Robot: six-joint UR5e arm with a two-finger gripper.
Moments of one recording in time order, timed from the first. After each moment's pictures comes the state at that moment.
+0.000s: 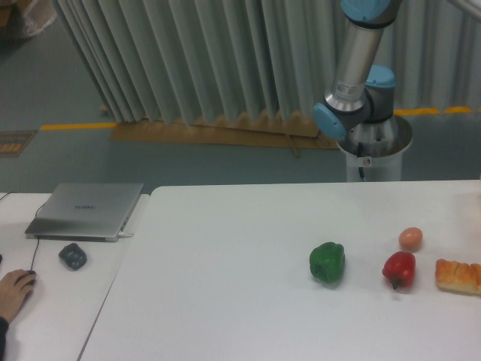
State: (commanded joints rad) arm 2.94 -1.88 -1.53 -1.17 1.53 2.03
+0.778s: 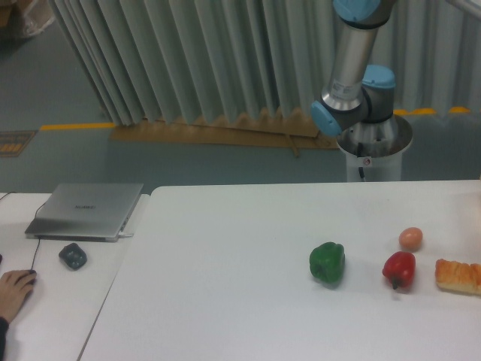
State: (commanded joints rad) arm 2.86 -1.92 -1.48 -1.27 1.61 2.11
